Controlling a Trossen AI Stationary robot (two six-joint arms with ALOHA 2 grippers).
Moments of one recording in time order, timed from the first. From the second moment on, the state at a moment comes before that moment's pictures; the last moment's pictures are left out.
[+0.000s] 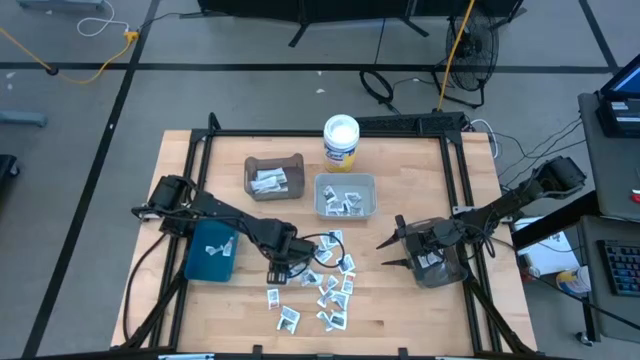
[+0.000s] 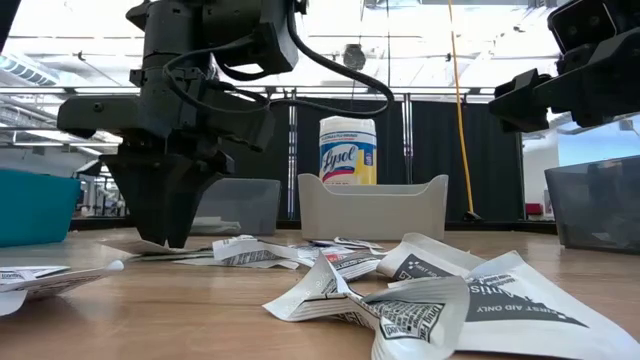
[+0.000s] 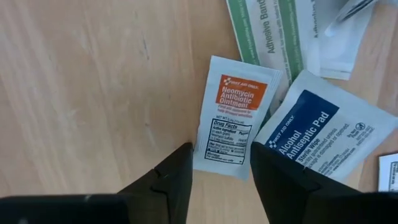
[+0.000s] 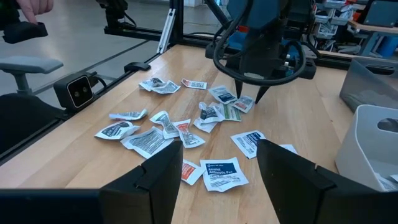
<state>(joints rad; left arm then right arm) -0.24 1.91 1.21 -0.86 0.06 -0.19 0.41 1.08 0.13 0.75 0.13 -0.01</state>
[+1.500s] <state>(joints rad) -0.33 1.51 1.21 -1.33 -0.15 -0.60 0.41 1.08 0.13 0.75 0.13 -0.01</state>
